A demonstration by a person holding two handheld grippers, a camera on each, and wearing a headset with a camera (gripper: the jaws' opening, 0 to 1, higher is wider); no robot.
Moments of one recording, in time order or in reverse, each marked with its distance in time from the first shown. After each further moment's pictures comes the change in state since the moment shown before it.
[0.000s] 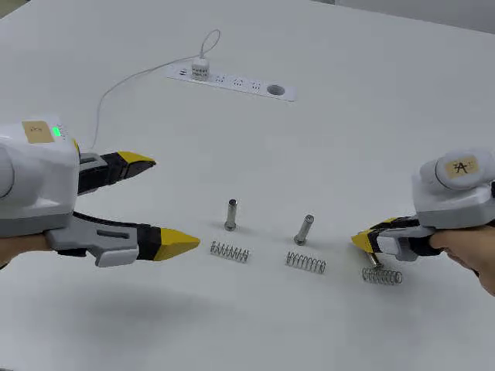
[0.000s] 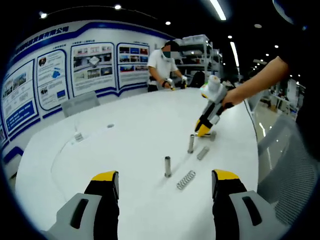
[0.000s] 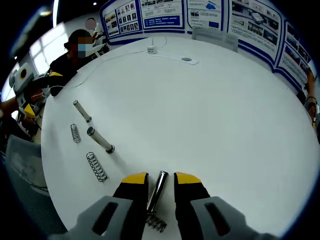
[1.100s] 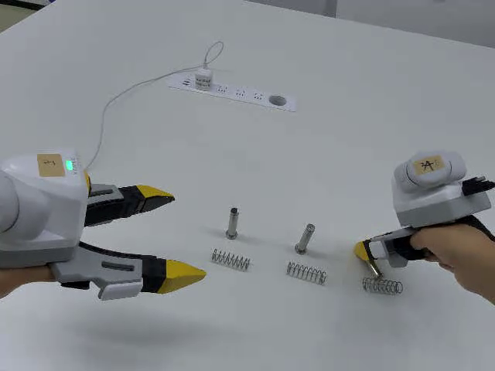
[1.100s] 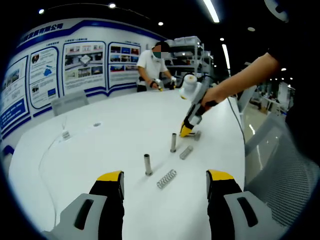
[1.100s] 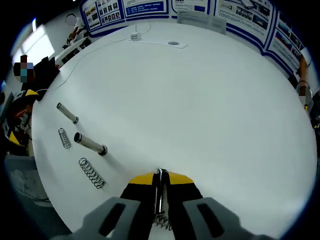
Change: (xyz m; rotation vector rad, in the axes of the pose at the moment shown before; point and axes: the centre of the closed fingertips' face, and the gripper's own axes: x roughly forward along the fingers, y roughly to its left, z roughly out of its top) left arm -0.002 -0.035 -0.004 -0.025 -0.018 -0.096; right arm 0.010 -0.003 -0.008 0.102 0.150 -0.099
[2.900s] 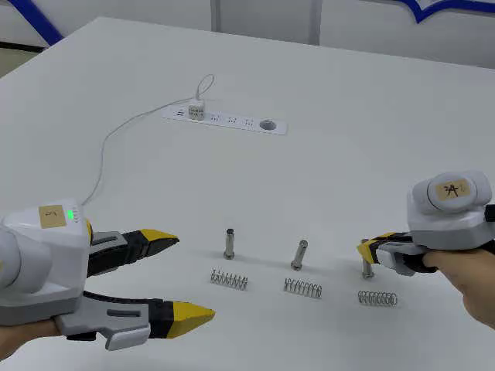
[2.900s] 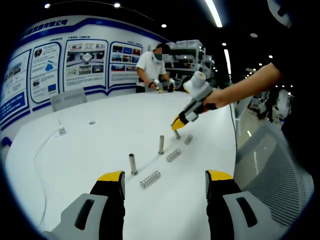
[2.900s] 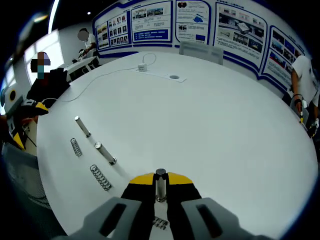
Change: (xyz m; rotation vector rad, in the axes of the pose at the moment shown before) left arm -0.005 -0.030 0.001 -0.050 -0.016 -0.013; right arm -0.039 -0.002 0.018 -0.049 -0.287 -0.010
